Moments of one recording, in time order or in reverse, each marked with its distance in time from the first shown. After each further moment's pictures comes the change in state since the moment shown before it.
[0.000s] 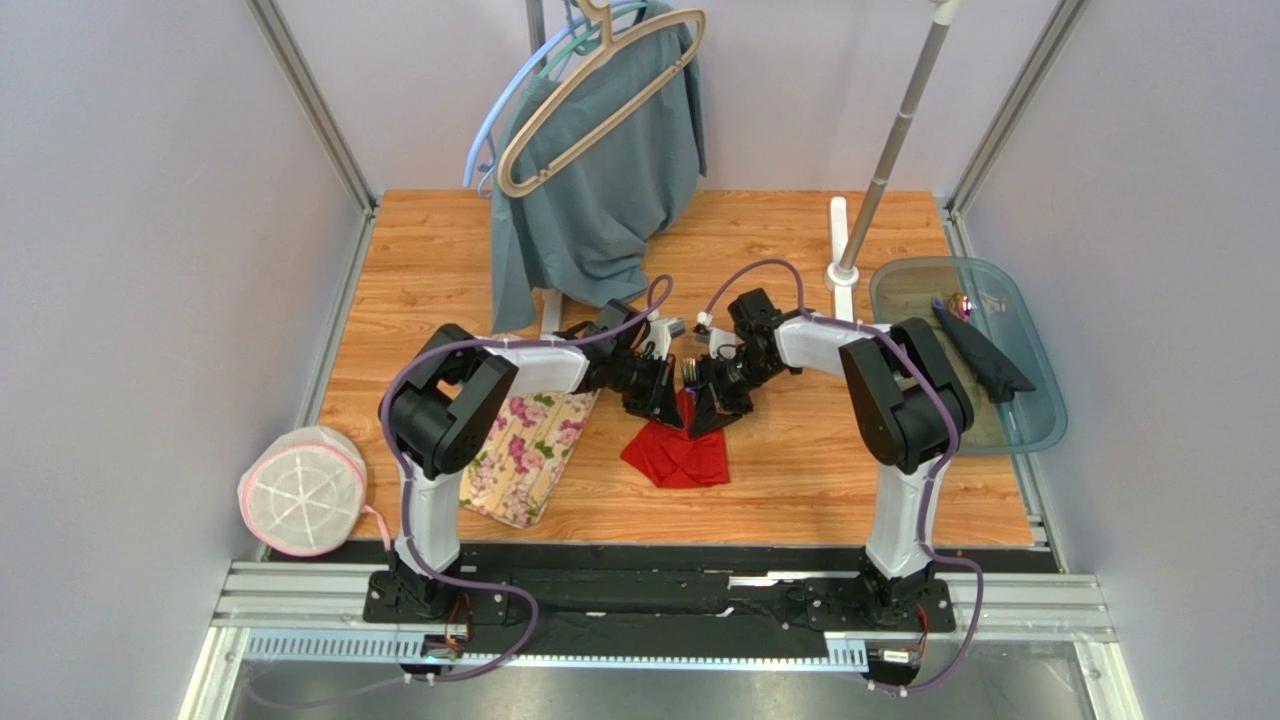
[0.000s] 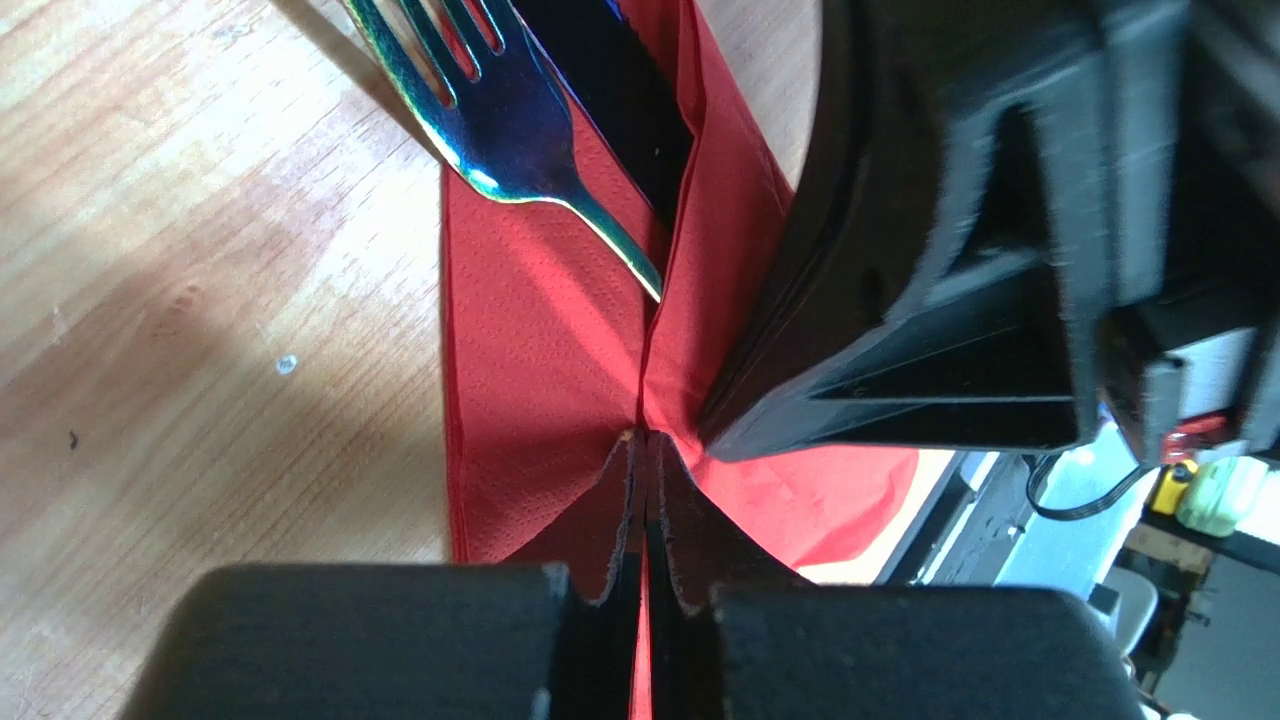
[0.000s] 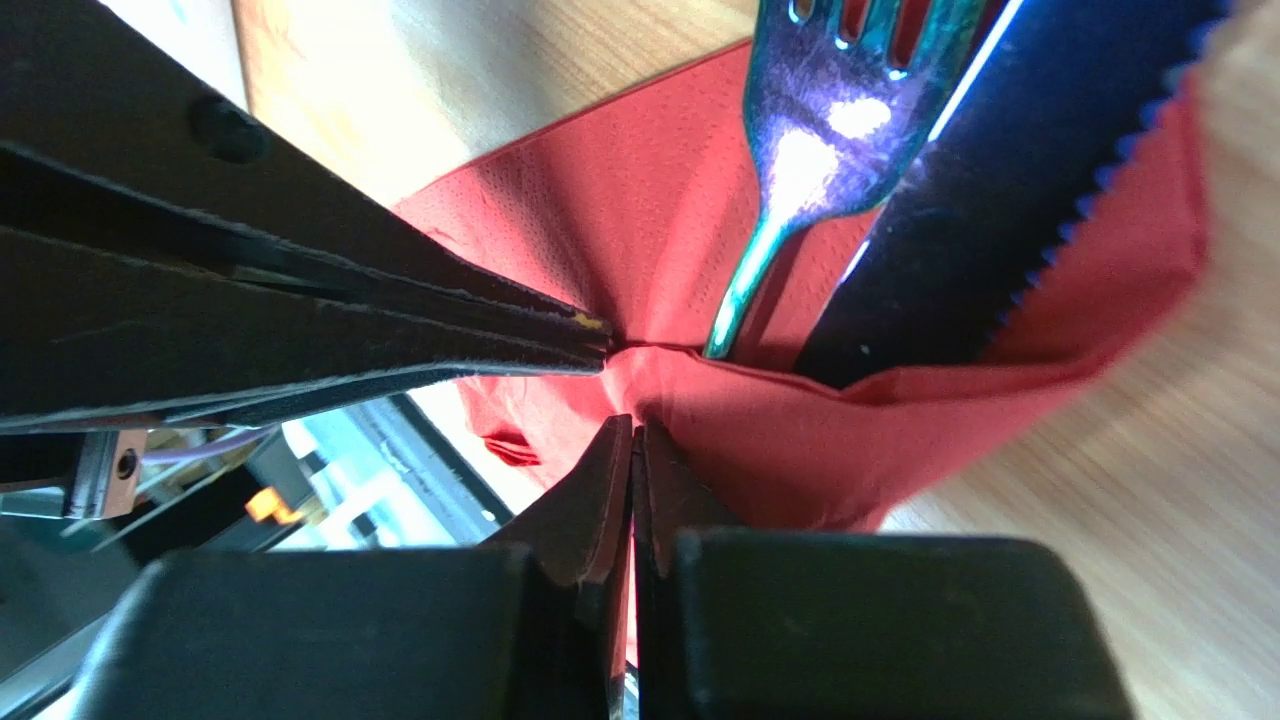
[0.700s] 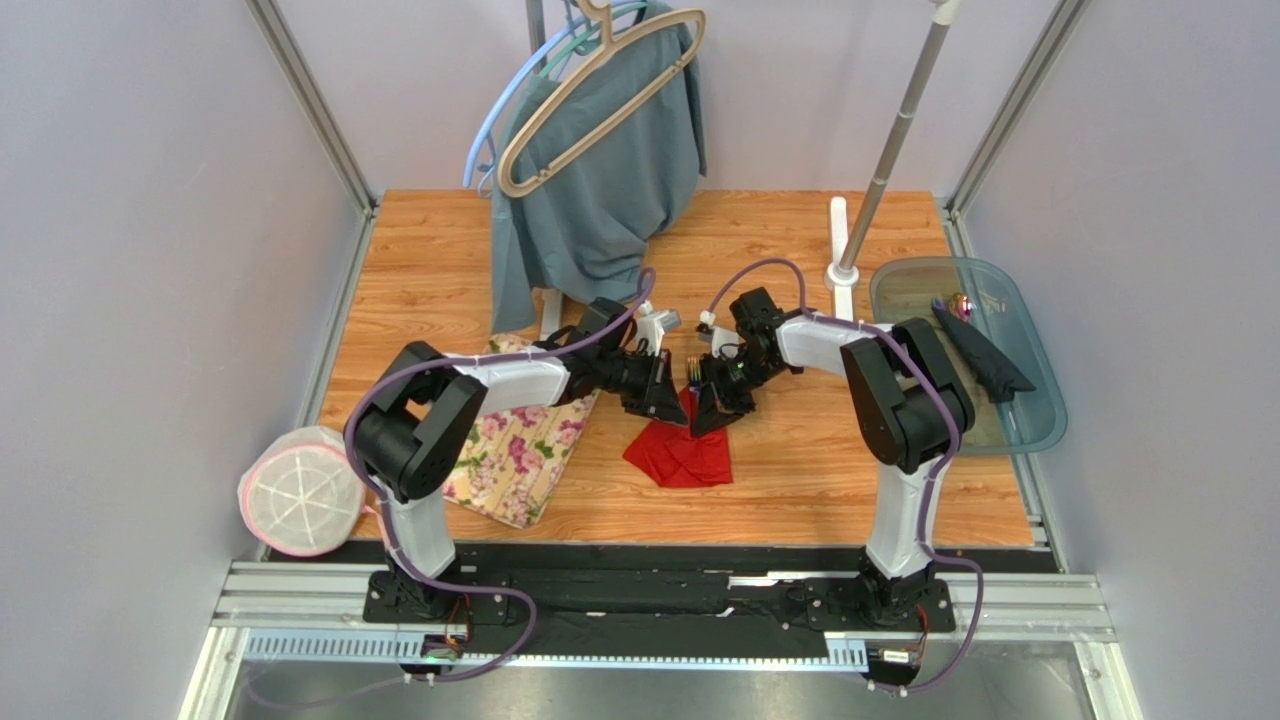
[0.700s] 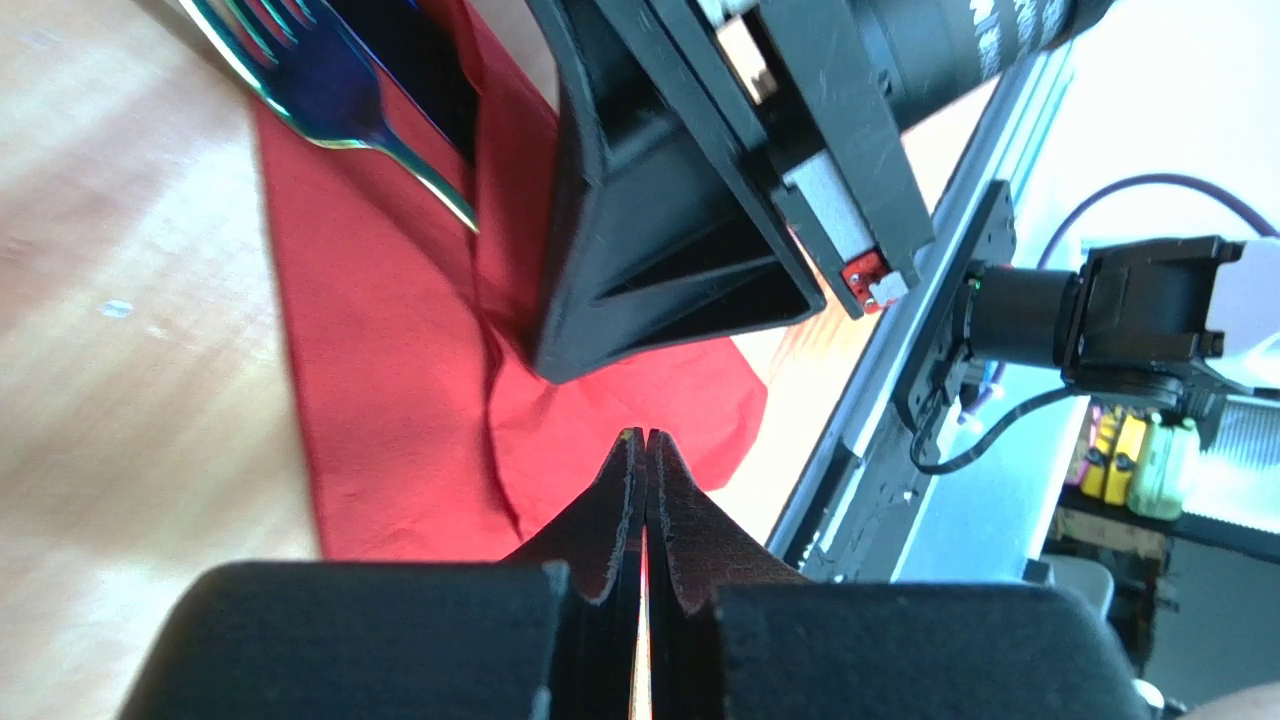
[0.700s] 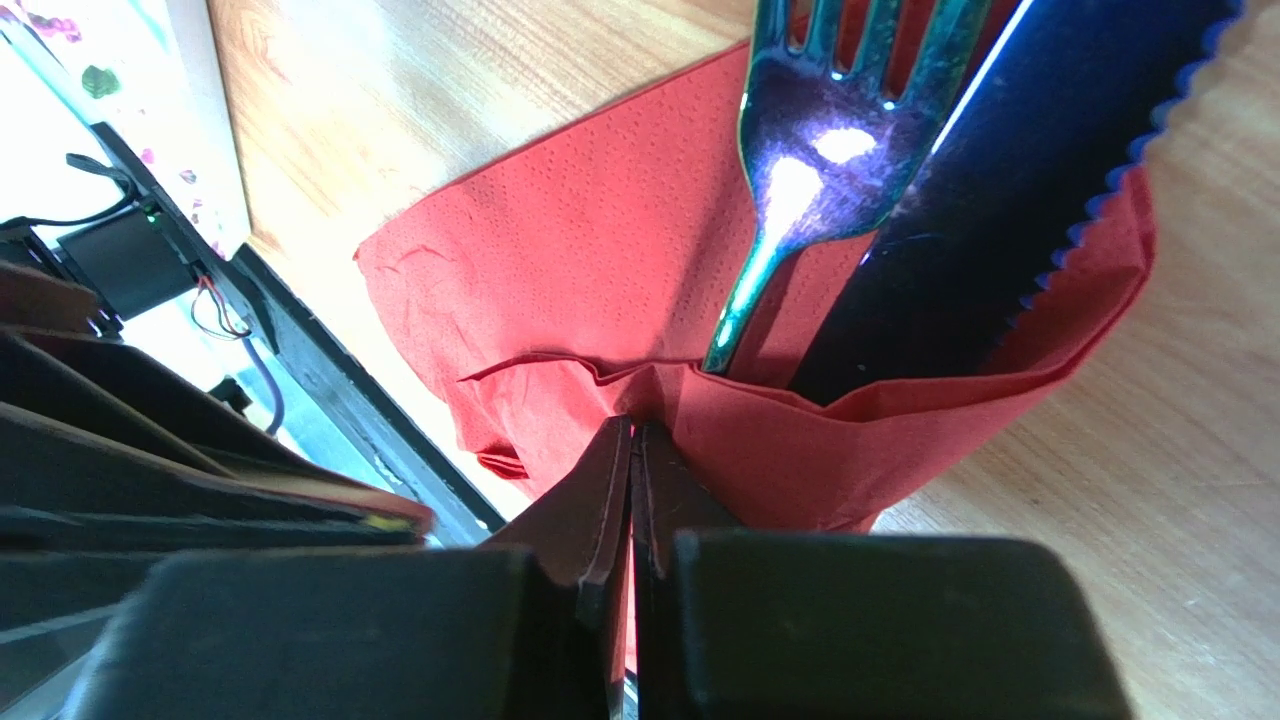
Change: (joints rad) left arm 0.002 -0.155 -0.111 0.129 0.083 -0.079; right arm -0.001 -0.011 0.000 -0.006 0.049 0.006
